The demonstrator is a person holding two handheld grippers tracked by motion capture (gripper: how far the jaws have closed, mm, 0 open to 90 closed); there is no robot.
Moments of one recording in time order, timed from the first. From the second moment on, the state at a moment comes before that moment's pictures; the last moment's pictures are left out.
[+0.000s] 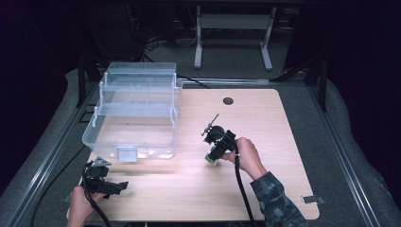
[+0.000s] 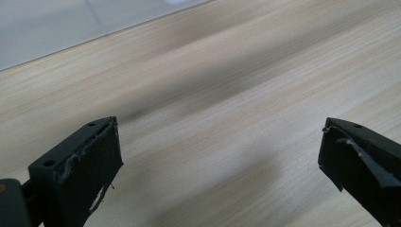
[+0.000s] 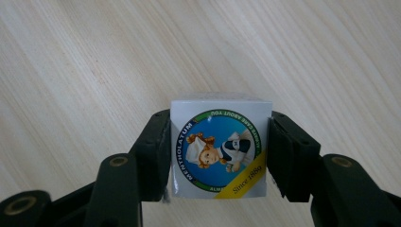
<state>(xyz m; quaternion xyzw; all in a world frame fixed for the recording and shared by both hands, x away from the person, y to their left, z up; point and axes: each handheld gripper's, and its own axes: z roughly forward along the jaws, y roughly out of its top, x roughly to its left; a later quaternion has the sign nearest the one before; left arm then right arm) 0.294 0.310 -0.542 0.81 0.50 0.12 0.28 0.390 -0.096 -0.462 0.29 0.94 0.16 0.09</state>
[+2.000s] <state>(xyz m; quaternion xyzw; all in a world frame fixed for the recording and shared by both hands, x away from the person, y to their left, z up) 0.295 0.307 -0.546 0.82 0.49 0.10 0.26 0.395 -0.235 -0.481 0.45 0.89 0.07 0.06</state>
